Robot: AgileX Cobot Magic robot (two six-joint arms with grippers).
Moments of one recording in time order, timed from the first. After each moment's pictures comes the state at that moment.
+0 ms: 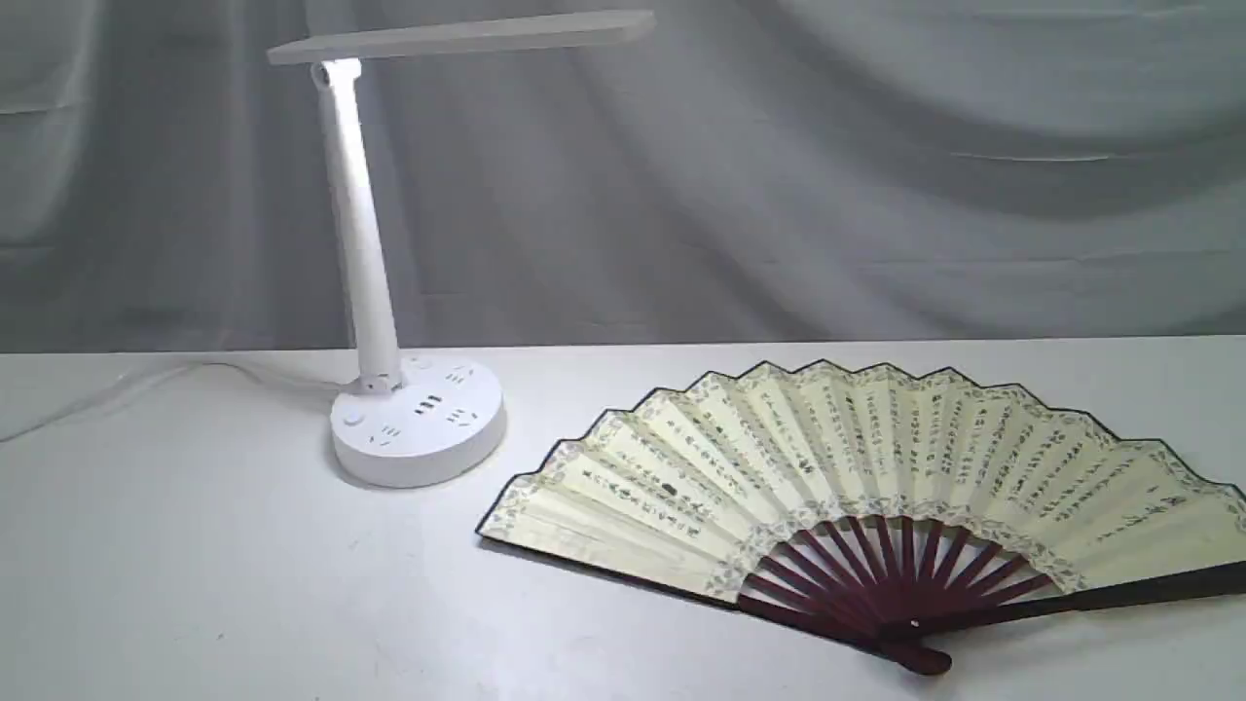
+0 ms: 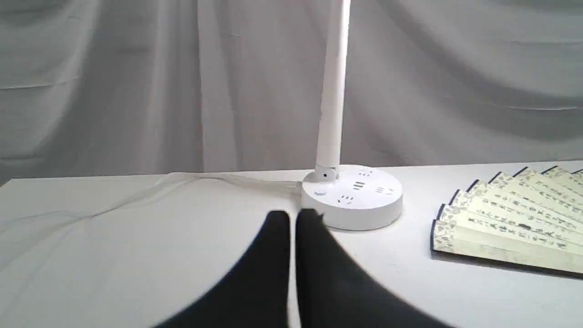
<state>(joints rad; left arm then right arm) -0.09 0.00 0.00 0.04 0.13 -0.06 -0.21 0.00 0.00 0.13 0.24 -0.15</state>
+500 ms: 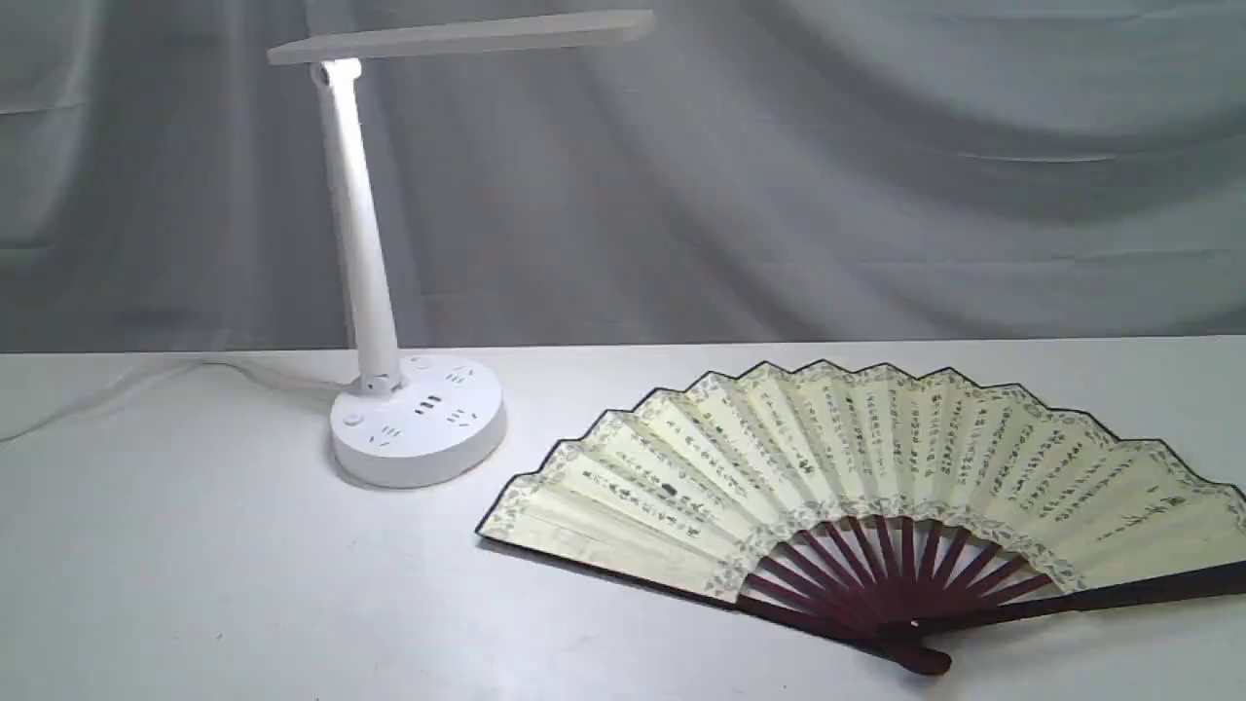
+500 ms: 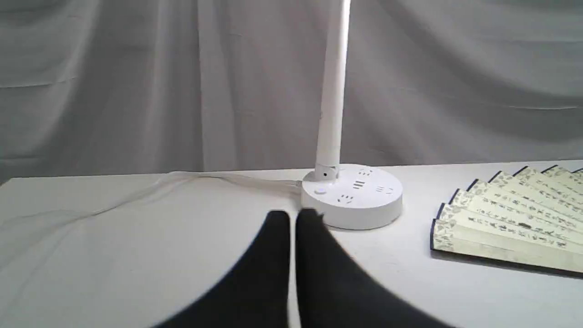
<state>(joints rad) -0.09 0.00 0.00 0.04 0.13 -0.06 -0.21 0.00 0.00 0.02 0.24 -0.13</state>
